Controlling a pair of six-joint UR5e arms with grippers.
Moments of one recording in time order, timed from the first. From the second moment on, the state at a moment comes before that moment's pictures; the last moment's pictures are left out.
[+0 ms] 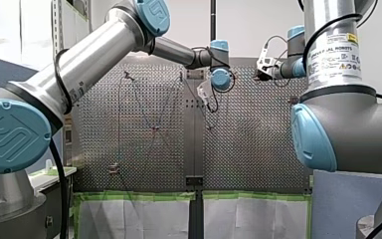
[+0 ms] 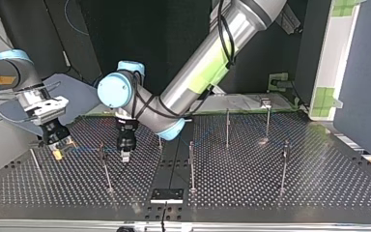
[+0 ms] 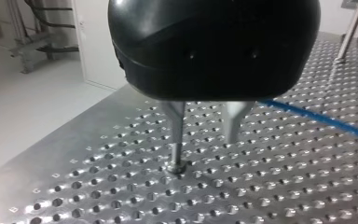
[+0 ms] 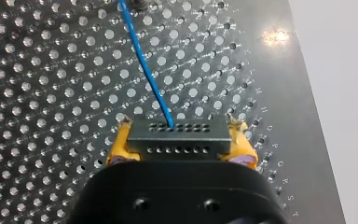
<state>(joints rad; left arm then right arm) -0.70 -2.33 -0.84 -3.02 -2.09 -1.99 1.66 -1.28 1.49 -0.32 0.93 1.97</state>
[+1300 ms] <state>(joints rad) -0.76 -2.12 -1.05 -3.12 -1.96 -1.98 1.66 -1.28 1.49 -0.32 0.92 1.98</state>
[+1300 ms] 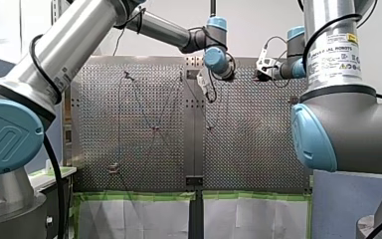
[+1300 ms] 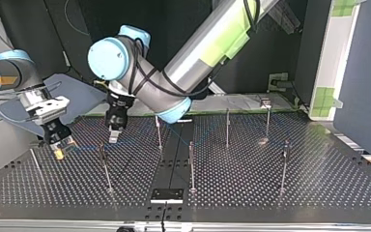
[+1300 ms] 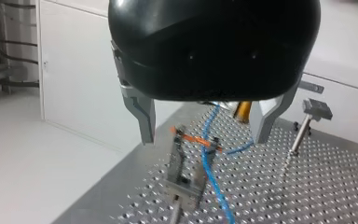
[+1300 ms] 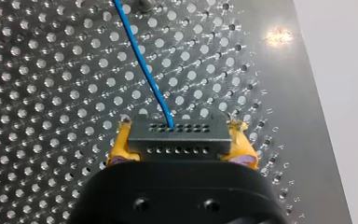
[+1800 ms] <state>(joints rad) -0.71 -1.98 -1.19 -3.02 -1.96 -1.96 1.67 -1.28 1.49 -0.32 0.92 1.98</state>
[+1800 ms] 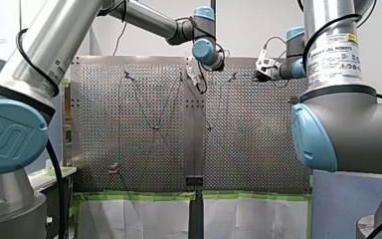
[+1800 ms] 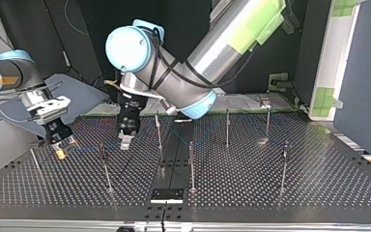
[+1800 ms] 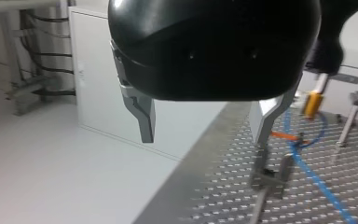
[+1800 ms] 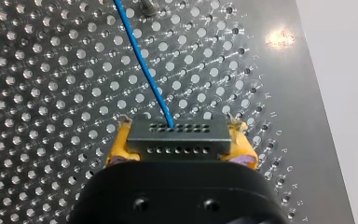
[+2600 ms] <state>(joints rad) -0.76 -1.97 -1.40 -2.81 -2.03 -1.93 1.67 -1.26 1.49 -0.32 0.92 1.97</state>
